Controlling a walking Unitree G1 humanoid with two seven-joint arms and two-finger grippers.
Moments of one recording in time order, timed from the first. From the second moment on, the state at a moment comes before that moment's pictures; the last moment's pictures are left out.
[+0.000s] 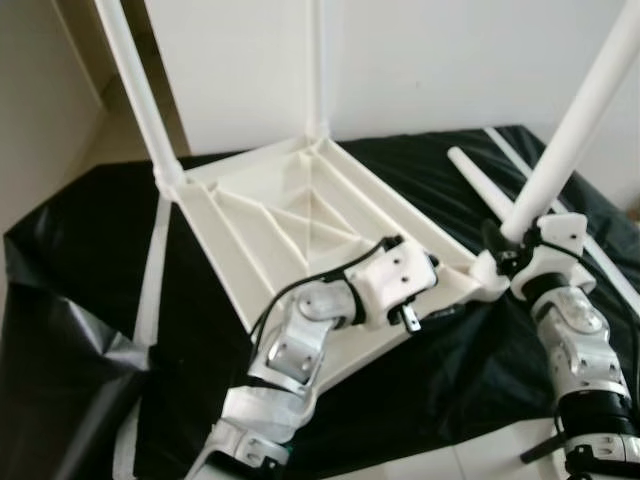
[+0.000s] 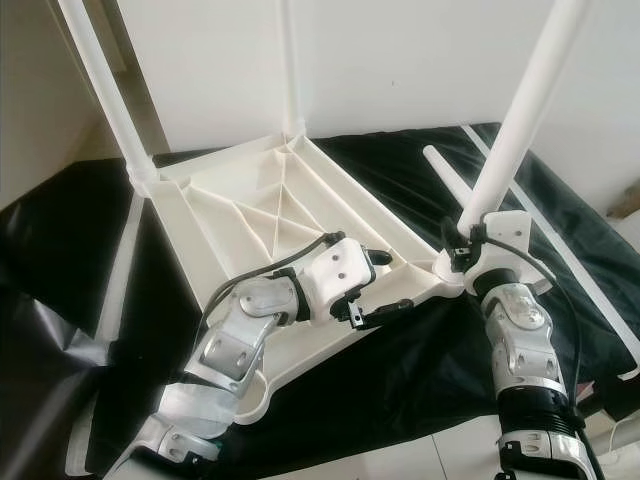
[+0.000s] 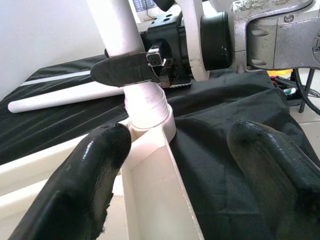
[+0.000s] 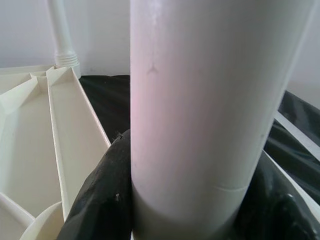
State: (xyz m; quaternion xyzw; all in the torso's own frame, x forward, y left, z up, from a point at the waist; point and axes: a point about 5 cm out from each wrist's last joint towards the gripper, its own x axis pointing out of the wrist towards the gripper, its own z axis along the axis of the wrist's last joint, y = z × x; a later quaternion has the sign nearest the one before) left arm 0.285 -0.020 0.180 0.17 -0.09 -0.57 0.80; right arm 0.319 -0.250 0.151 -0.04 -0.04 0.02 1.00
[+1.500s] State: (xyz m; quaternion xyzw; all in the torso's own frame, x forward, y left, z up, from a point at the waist) left arm 0.285 -0.018 0.182 0.17 -0.09 -0.57 0.80; right arm 0.294 -0.198 0.146 0.05 -0.06 -0.34 0.94
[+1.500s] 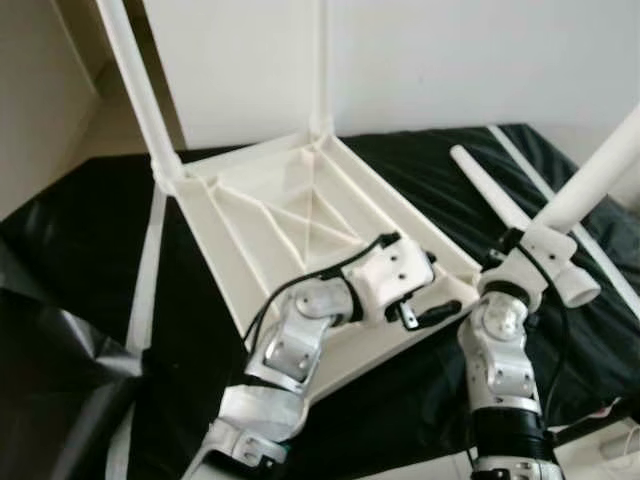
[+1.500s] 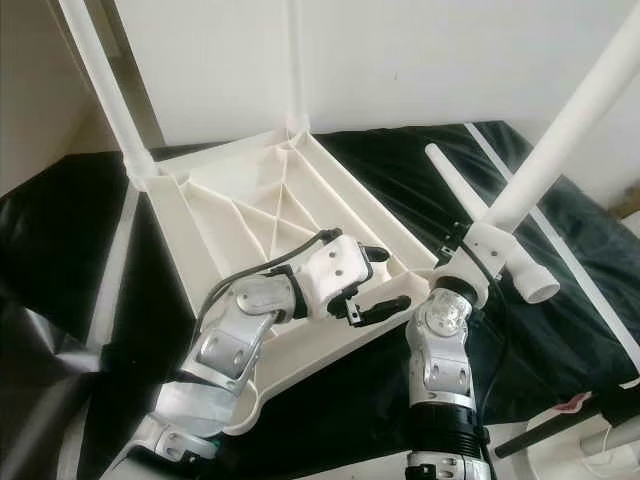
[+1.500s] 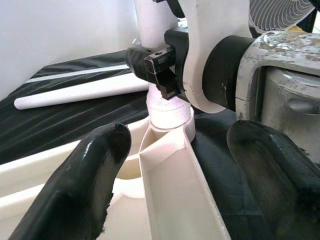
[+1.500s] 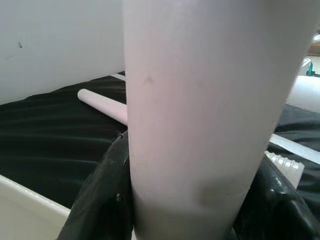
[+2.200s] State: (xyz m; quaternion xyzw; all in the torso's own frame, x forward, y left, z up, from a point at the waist) left arm 0.284 -0.020 0.183 0.17 -0.09 -0.57 0.80; right arm 0.320 -0.214 0.155 0.07 -0.01 -0.37 0.93
